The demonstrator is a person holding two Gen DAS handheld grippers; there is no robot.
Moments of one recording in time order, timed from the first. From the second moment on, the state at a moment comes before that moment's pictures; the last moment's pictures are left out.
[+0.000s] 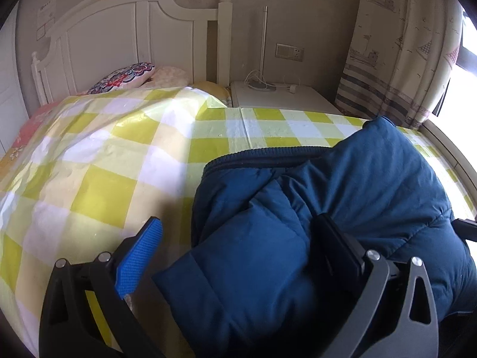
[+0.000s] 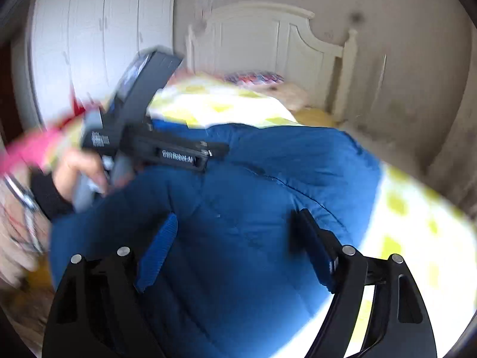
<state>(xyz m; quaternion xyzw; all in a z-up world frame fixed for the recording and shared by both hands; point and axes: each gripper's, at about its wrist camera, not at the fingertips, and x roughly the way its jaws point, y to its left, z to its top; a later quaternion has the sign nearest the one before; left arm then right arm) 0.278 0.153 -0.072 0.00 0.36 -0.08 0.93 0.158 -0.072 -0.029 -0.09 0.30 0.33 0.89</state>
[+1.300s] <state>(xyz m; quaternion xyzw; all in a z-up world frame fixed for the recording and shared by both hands) 0.289 0.165 -0.084 -0.03 0.40 -0.07 0.91 0.340 -0.060 -0.053 -0.07 0.43 0.17 0.88</state>
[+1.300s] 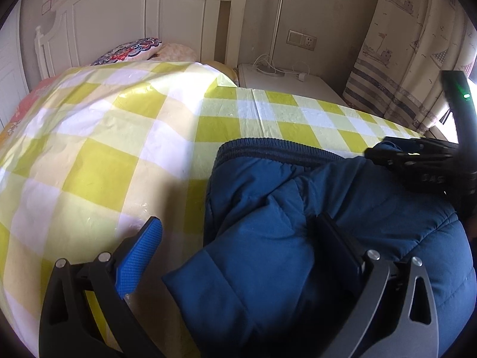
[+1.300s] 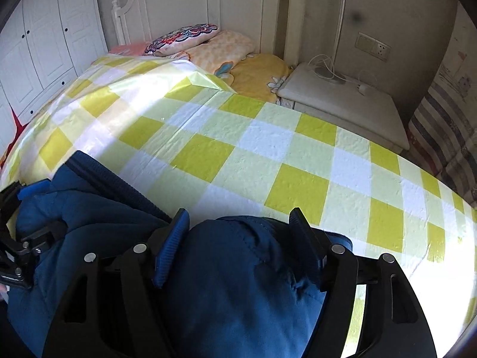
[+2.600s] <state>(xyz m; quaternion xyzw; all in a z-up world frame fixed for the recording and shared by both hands) 0.121 0.109 -0.048 0.13 0.29 0.04 0.95 0.038 -0.035 -0.045 -0.16 0.31 0.29 0.89</state>
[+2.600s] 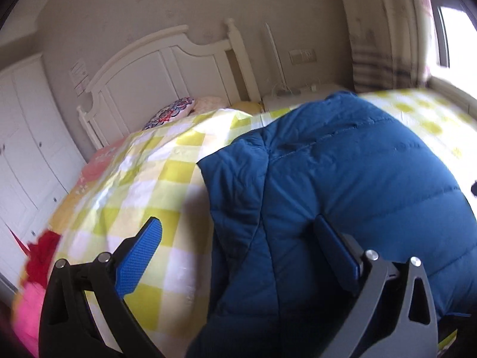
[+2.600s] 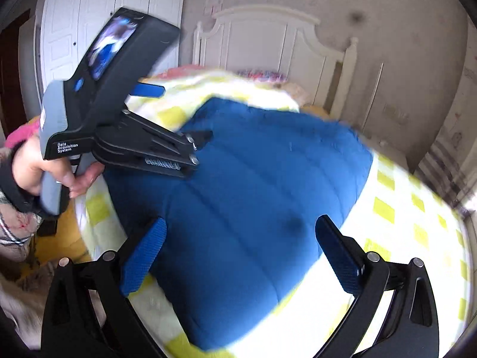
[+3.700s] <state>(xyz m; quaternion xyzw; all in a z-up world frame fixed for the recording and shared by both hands) 0.189 0.233 -0.101 -0.24 0.50 -0.20 0.81 0.145 -0.109 -0.080 0.21 0.46 0.31 0.81</state>
